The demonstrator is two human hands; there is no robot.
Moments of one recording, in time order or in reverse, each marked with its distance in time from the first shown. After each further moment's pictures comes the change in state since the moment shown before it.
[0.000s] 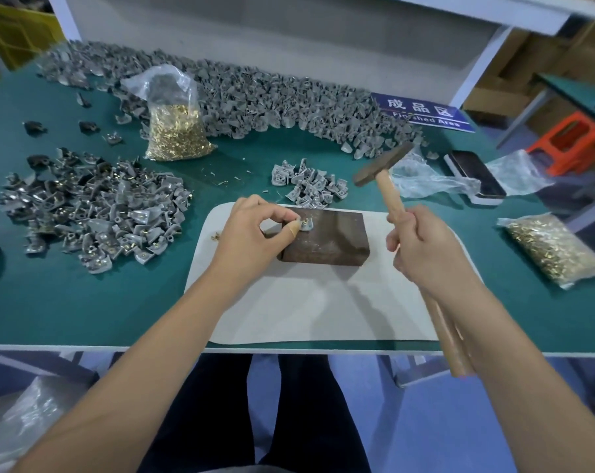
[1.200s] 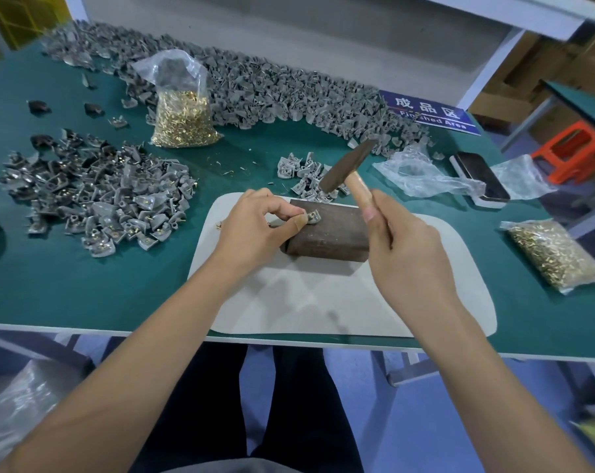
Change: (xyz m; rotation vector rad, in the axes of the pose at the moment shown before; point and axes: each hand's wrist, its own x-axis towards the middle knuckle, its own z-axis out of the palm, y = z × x) left_hand 0.005 -0.004 -0.001 0.001 -0.003 0.026; right_hand -0.040 -0.044 0.019 -0.216 0.062 -0.256
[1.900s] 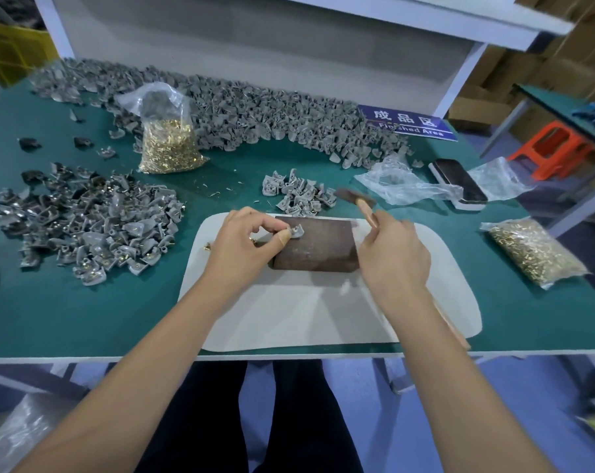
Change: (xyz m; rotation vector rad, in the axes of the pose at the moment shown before) left_hand -0.006 0.003 0.001 0.005 0.016 -0.050; right_hand 0.032 0.030 0.021 -0.315 0.068 0.350
